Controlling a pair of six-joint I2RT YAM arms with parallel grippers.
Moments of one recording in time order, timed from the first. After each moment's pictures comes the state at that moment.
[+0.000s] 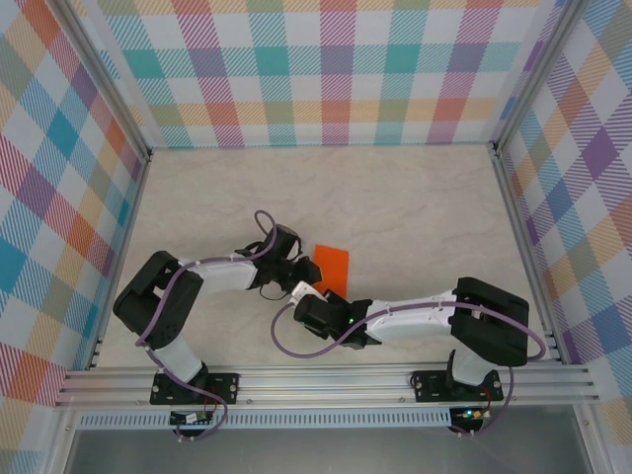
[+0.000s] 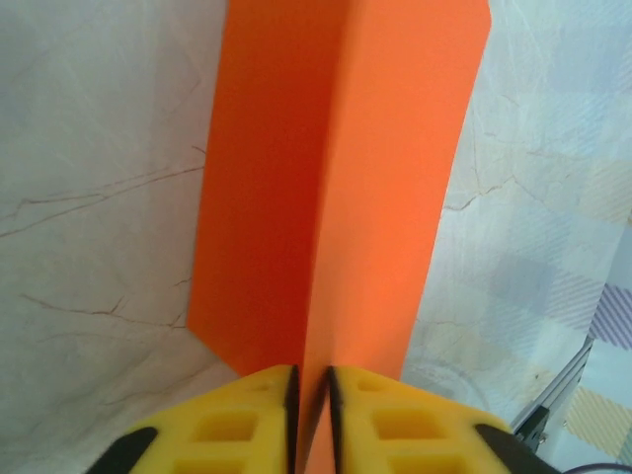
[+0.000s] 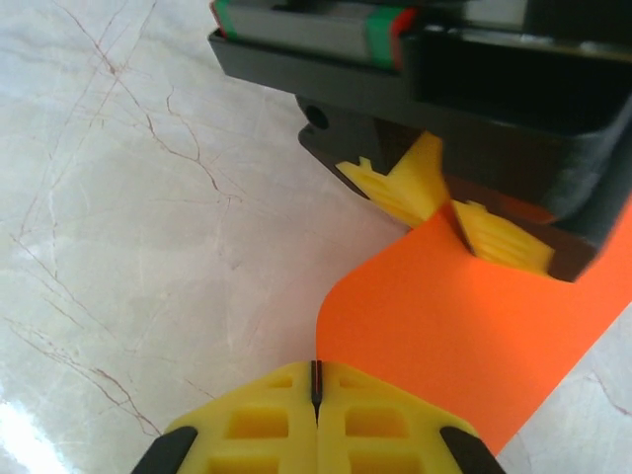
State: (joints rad) left arm -0.63 1.67 0.81 -0.08 0.44 -0.93; right arm 1.29 1.61 0.81 -0.20 0.49 0.13
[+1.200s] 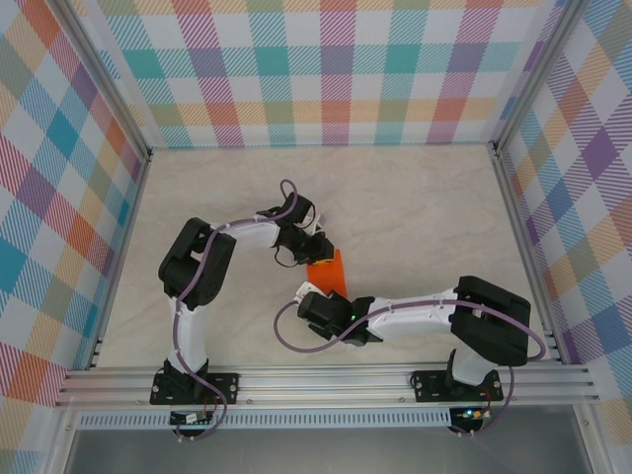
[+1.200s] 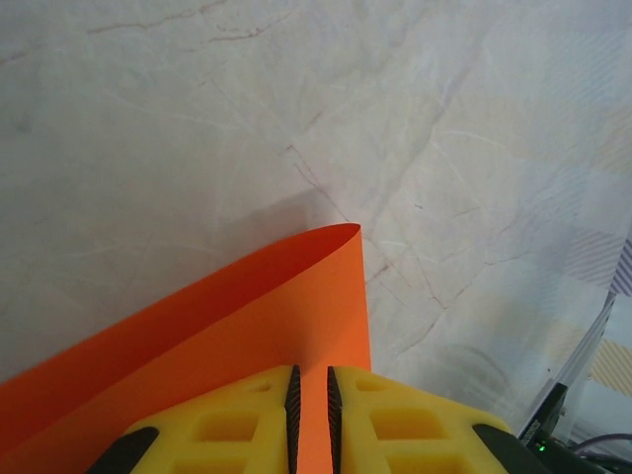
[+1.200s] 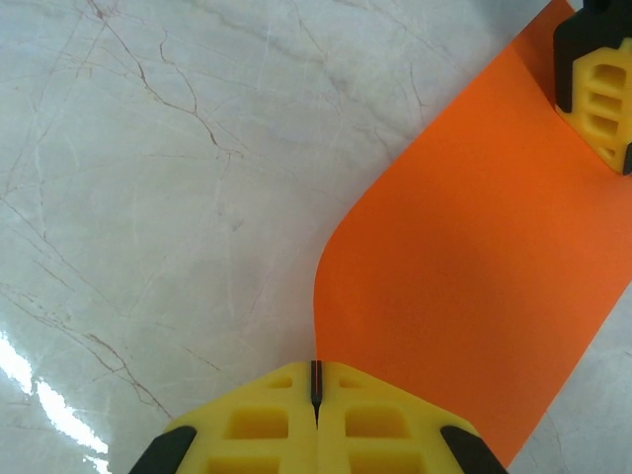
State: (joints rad) left arm -0.55 2.04 1.29 -0.34 0.60 -0.63; right arm 1.25 1.61 0.80 -0.23 0.41 0.16
